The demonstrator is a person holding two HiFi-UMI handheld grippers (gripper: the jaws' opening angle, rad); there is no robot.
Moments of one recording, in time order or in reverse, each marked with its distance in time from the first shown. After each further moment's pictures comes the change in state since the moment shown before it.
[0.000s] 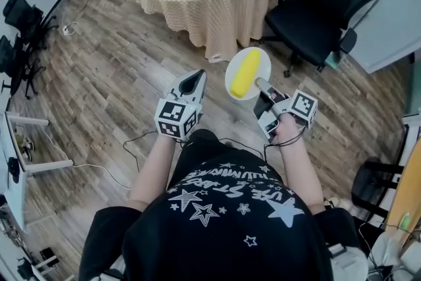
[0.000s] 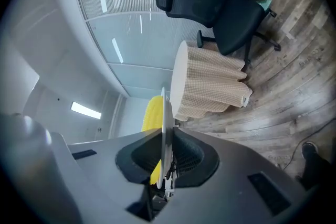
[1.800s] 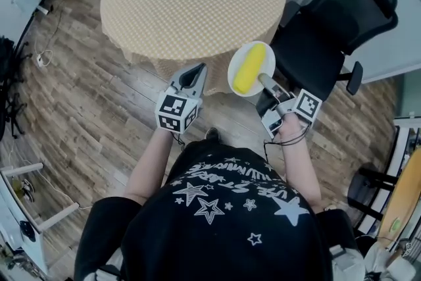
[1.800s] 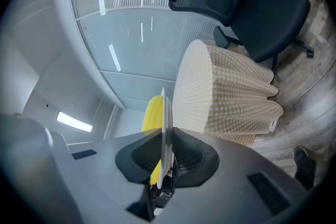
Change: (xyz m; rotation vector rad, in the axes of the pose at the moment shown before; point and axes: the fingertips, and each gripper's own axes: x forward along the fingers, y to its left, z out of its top) left arm 0.259 0.244 0.062 0.011 0.010 -0.149; right arm 0.275 0.023 0.182 -0.019 -0.127 -0.009
